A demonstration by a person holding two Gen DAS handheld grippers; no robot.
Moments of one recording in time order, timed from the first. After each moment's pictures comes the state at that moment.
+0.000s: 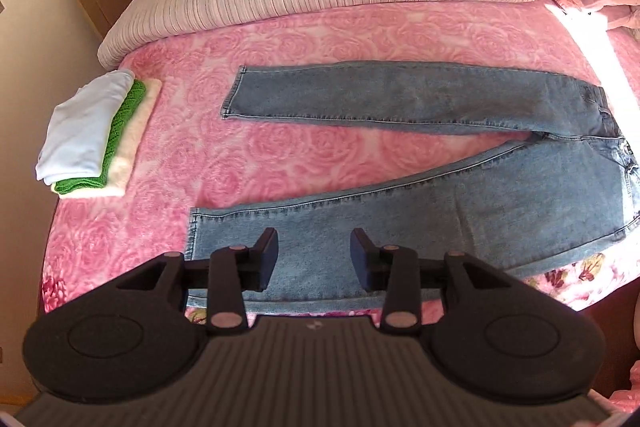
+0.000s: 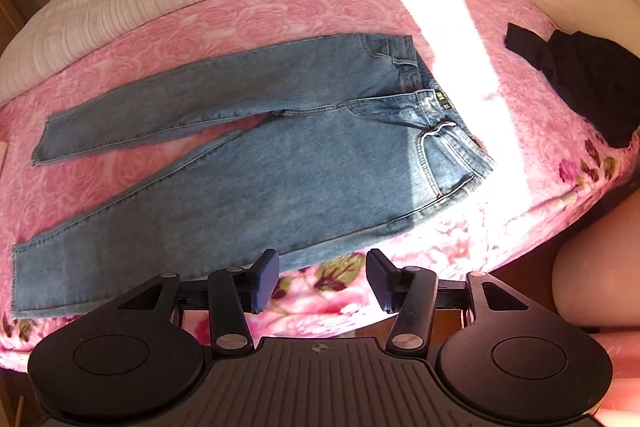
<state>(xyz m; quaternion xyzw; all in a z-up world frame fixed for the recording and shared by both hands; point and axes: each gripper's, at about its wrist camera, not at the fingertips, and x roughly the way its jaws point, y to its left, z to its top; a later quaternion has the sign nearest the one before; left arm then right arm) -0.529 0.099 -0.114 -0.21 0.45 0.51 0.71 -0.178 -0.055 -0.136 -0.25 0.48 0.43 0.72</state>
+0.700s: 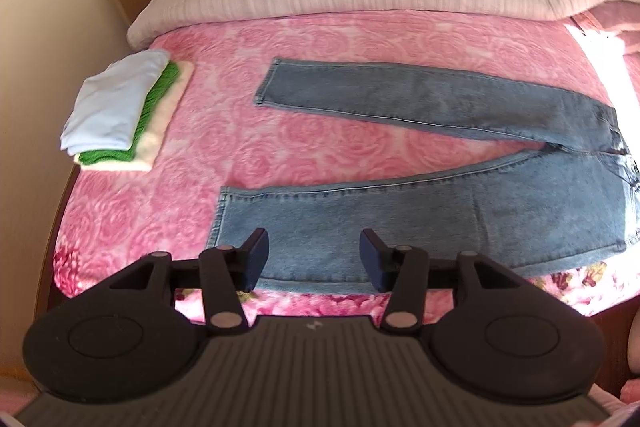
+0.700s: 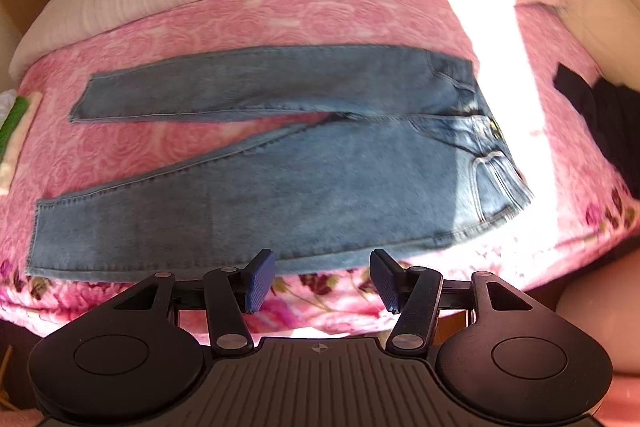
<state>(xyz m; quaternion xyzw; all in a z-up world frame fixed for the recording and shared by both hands) -0.575 0.085 -0.104 -0.24 0.43 0.54 0.68 -0.233 -0.022 -0.126 -0.30 0.46 0.48 0.69</state>
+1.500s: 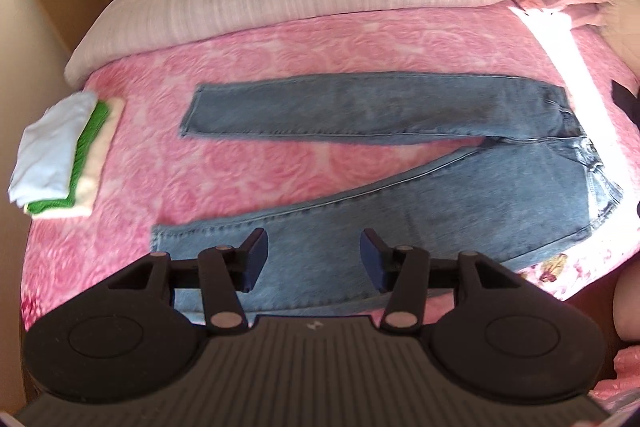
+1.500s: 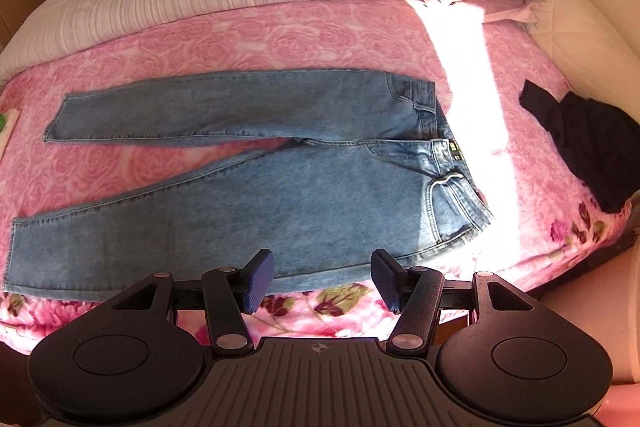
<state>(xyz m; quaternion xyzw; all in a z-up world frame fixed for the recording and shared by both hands) -0.482 0.085 -0.104 -0.21 0.44 0.47 0.73 -0.201 -0.031 -0.112 -0.30 0.43 0.45 0.72</state>
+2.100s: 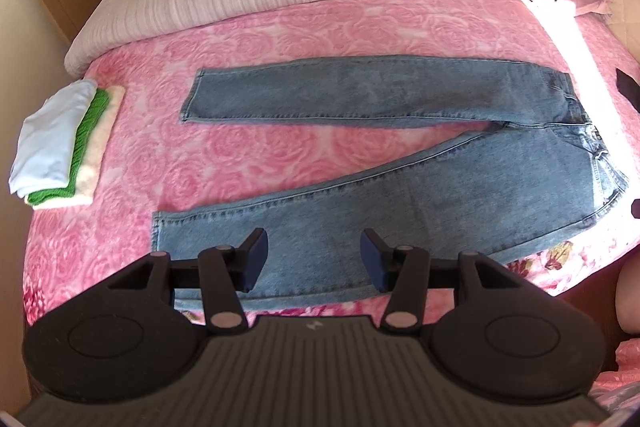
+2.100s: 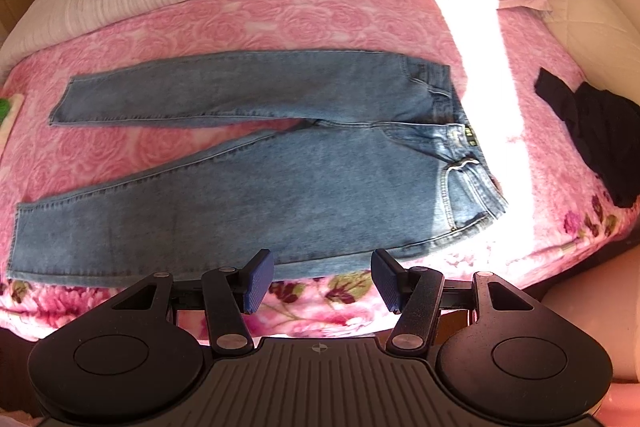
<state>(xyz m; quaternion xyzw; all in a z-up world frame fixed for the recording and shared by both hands) -0.495 0.085 -0.115 -0.22 0.46 0.47 0.72 -0.211 -0.022 -0.127 -0.31 0.45 0.46 0.70</state>
